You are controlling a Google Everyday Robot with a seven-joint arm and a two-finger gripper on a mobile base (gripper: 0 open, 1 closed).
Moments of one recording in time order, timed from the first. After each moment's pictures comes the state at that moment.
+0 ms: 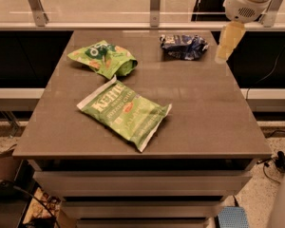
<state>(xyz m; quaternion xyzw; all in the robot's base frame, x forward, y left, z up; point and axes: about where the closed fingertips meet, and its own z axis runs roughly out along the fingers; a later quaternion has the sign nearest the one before) 0.672 -0.244 0.951 -0.59 0.77 -0.11 0.21</state>
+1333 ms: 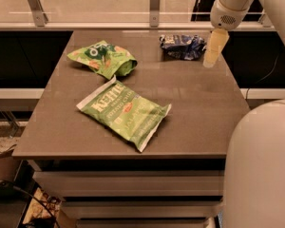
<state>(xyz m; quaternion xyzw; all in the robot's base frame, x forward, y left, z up) 0.704 -0.233 0.903 -0.58 0.79 -0.07 0.16</state>
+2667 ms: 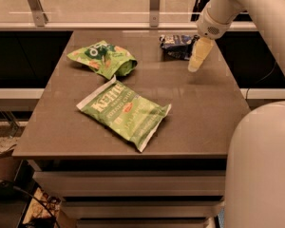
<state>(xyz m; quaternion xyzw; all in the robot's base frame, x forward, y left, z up) 0.737 -0.194 0.868 -0.60 0.76 -0.03 0.22</state>
